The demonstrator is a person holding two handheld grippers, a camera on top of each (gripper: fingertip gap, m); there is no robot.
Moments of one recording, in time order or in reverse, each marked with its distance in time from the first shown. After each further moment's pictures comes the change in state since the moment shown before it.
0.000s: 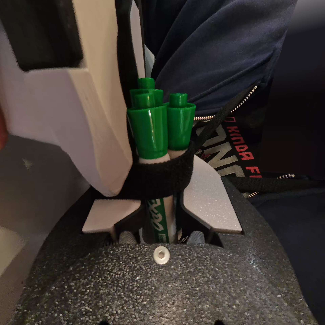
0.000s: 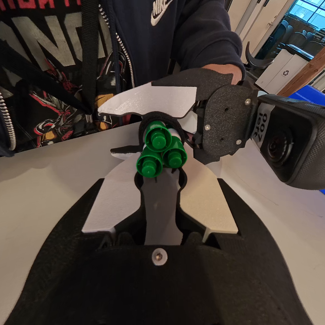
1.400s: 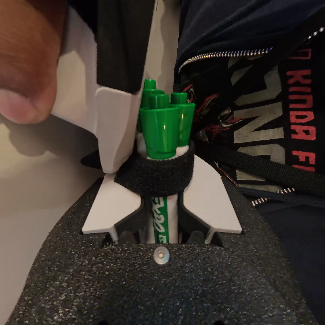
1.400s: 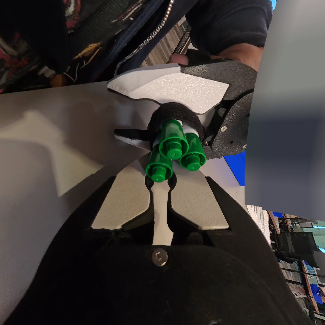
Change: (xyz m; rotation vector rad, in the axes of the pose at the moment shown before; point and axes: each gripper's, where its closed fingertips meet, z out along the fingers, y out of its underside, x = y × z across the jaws) left arm -0.017 0.046 -0.007 -0.393 -0.202 0.055; right arm -0.014 0.011 0.016 -0.324 0.428 -0.379
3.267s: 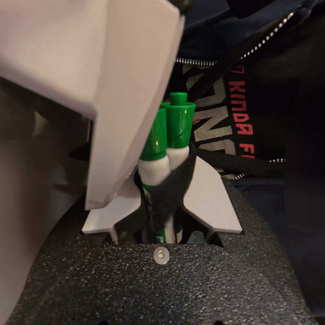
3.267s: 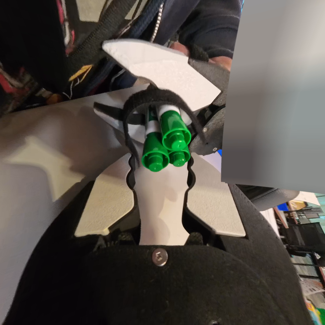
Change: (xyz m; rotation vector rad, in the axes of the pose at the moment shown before) left arm 0.038 -0.002 -0.001 0.054 0.389 -0.151; right arm 0.001 -0.010 0.000 0.051 0.065 0.090
